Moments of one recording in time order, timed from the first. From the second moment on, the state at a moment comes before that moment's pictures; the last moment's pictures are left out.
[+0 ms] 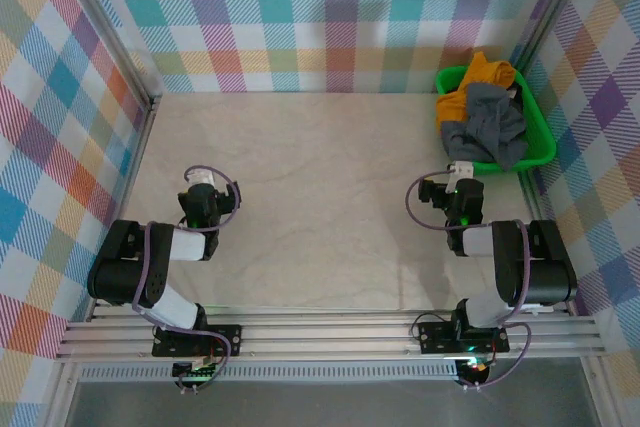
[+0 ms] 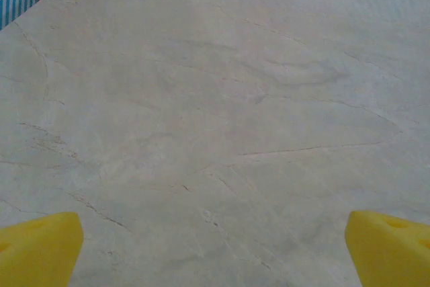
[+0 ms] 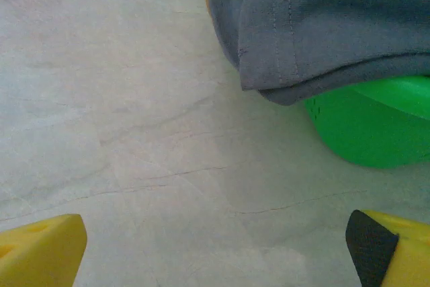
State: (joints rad) left arm -0.09 1.55 0.38 0.73 -0.28 -0.16; right arm 0.03 1.52 0.37 0.75 0.05 0.05
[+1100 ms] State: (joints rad) left arm -0.09 1.55 0.38 0.72 -0.29 -0.16; right arm 0.04 1.50 0.37 0.72 0.06 0.05
